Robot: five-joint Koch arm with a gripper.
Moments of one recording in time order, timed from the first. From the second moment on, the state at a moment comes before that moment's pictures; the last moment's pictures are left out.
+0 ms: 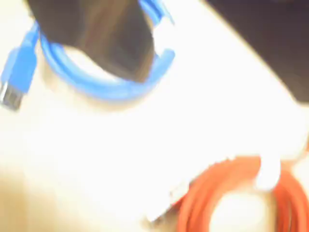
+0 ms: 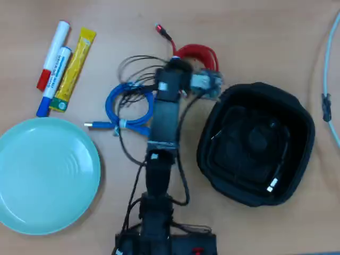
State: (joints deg) arm 95.9 60.0 23.4 106.6 16.9
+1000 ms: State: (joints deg) arm 102.0 49.9 23.4 97.0 22.9
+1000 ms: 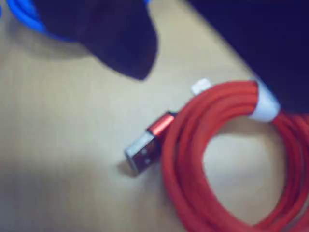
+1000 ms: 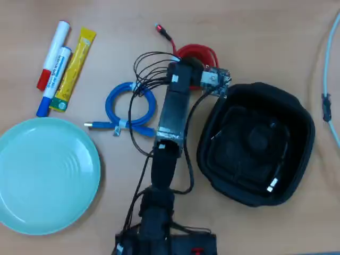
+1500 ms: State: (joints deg) arm 96.9 41.0 23.4 96.1 22.9
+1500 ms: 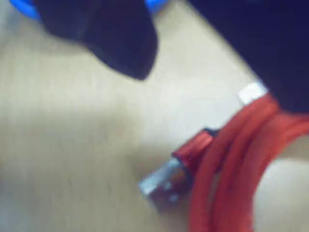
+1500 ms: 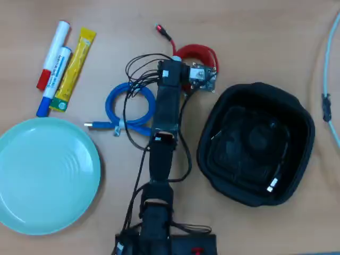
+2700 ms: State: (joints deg) arm 97.9 34.7 23.3 94.7 32.9
